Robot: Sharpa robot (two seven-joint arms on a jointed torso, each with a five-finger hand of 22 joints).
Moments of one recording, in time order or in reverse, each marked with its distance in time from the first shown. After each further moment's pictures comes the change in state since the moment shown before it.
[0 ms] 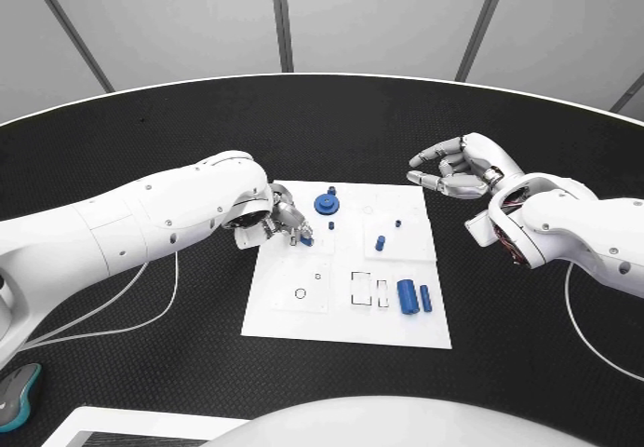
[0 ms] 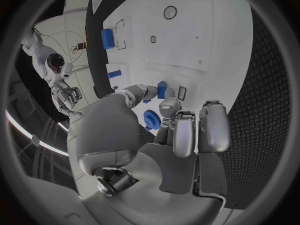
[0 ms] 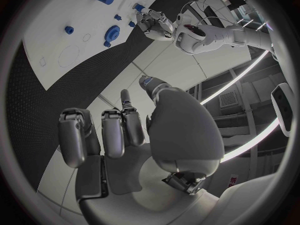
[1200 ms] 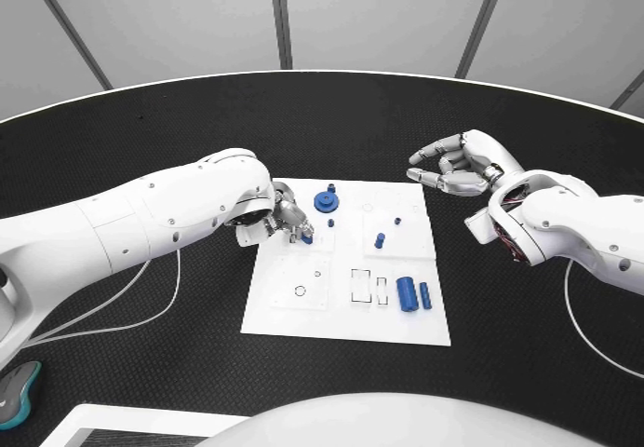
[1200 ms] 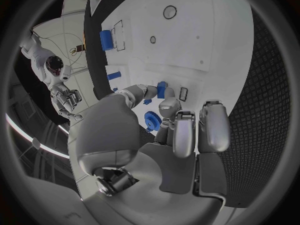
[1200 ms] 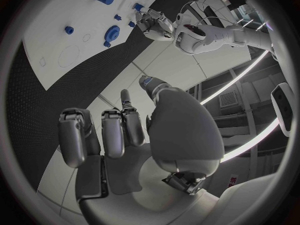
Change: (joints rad) left arm -0.001 0.011 0.000 -0.002 -0.020 0.006 -0.002; left_hand -0.002 -0.002 -0.015 -0.015 -0.011 0.004 -0.004 0.003 0.007 0.007 0.000 0.000 0.003 0.000 0.000 0.000 0.000 0.000 0.000 0.000 0.000 0.000; right arm 0.000 -0.002 0.000 0.002 0.000 0.000 0.000; right_hand 0.000 0.000 0.000 0.000 0.000 0.000 0.000 0.000 0.001 0.000 0.000 0.000 0.001 0.000 0.000 0.000 0.000 0.000 0.000 0.000 0.000 0.000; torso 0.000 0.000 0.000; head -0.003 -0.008
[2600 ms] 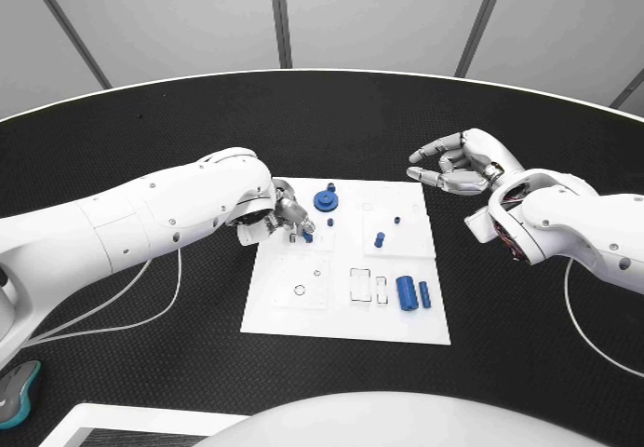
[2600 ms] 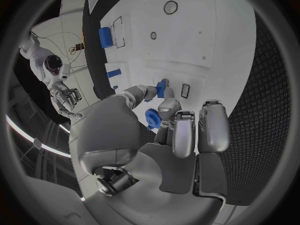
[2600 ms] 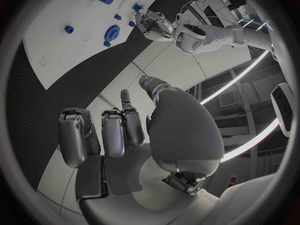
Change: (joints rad) left arm -0.001 0.002 0.000 0.005 -0.013 -0.030 0.002; left_hand 0.001 0.009 -0.021 -0.021 -0.019 0.002 -0.010 0.004 0.017 0.012 -0.005 0.019 0.024 0.000 -0.007 0.000 0.000 0.000 -0.001 -0.006 0.000 0.000; right arm 0.000 -0.001 0.000 0.001 0.000 -0.003 0.001; right_hand 0.000 0.000 0.000 0.000 0.000 0.000 0.000 0.000 0.000 0.000 0.000 0.000 0.000 0.000 0.000 0.000 0.001 0.000 0.000 0.000 0.000 0.000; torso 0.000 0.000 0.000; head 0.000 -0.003
